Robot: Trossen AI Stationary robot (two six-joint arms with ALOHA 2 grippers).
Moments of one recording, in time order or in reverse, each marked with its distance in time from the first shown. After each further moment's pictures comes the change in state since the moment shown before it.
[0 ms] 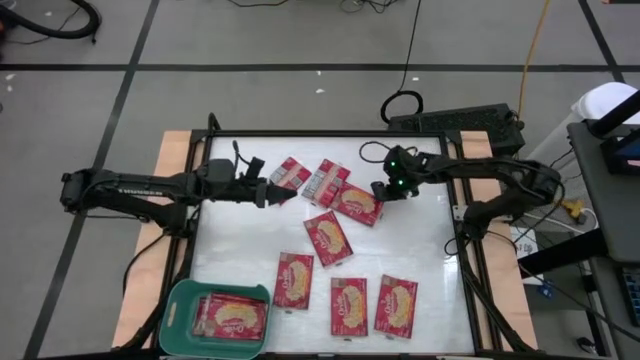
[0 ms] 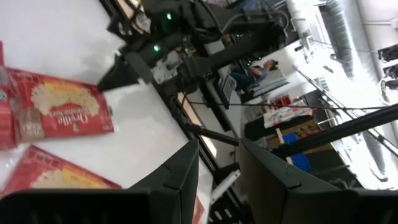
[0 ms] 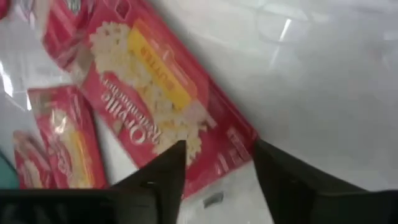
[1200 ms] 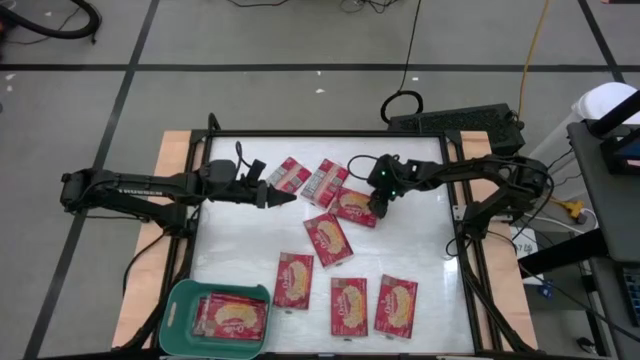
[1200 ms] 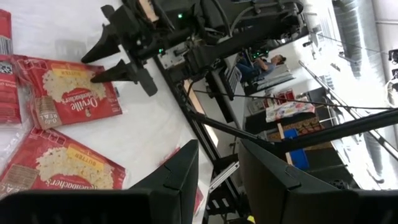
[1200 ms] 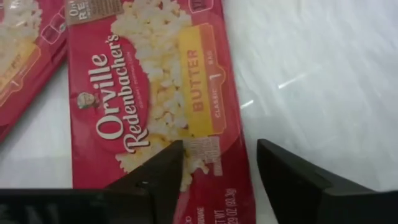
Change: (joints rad) left arm 0.002 0.000 0.000 -0.049 0.028 -0.051; right arm 0.135 0.124 0.004 0.169 0.158 -0.693
